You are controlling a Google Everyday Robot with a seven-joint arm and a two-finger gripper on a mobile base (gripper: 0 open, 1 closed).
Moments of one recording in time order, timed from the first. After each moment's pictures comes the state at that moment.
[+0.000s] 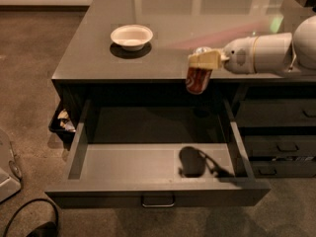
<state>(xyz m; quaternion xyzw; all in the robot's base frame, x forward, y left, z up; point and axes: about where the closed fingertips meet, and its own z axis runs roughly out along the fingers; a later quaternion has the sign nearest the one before) 0.629 -0.127 0.910 -0.24 0.80 0.35 0.43</state>
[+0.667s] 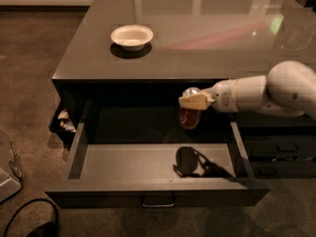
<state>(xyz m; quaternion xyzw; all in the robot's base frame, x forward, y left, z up) 0.596 -0.107 0.799 -0.28 0.81 0.35 0.38</state>
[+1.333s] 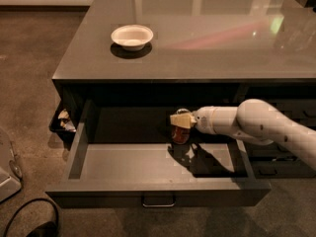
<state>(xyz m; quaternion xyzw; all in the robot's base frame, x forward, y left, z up) 0.619 -0.091 0.690 -0.19 0.84 0.32 0.39</state>
